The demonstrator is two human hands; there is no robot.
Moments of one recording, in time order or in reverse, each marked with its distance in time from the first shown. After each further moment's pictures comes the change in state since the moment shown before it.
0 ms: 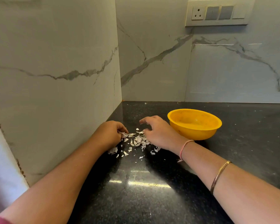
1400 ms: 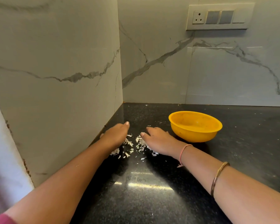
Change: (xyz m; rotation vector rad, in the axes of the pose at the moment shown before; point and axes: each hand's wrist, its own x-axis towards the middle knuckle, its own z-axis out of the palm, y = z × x) left_hand 0.004 0.008 0.009 -0.310 -0.066 -0.226; right_hand 0.005 0.003 0.014 -0.148 -0.186 0.217
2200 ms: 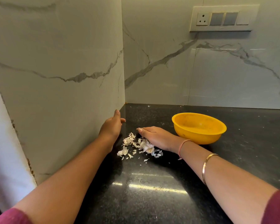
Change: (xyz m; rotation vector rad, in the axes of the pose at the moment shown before) left_hand 0.022 -0.009 -0.003 -0.486 0.243 0.005; right_hand 0.012 -0.002 -0.006 0.219 -0.104 -0.183
